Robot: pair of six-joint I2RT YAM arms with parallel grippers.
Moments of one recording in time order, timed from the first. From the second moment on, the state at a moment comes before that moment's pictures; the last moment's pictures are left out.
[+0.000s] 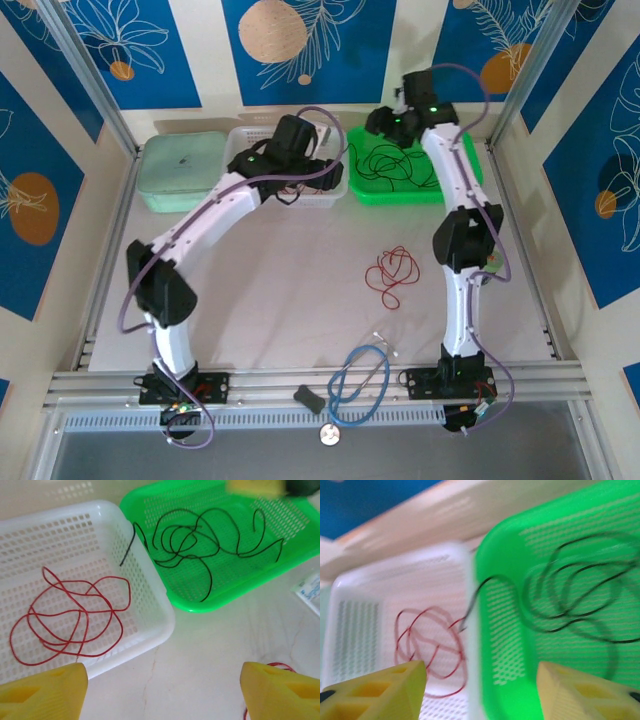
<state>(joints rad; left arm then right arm) -0.66 1.82 1.90 -0.73 -0.05 -0.21 0.19 2.27 2.42 -0.98 -0.26 0.48</state>
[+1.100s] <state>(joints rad) -0.58 1.53 1.62 -0.65 -0.03 -0.23 0.18 2.43 2.16 -0.41 -0.39 0.93</state>
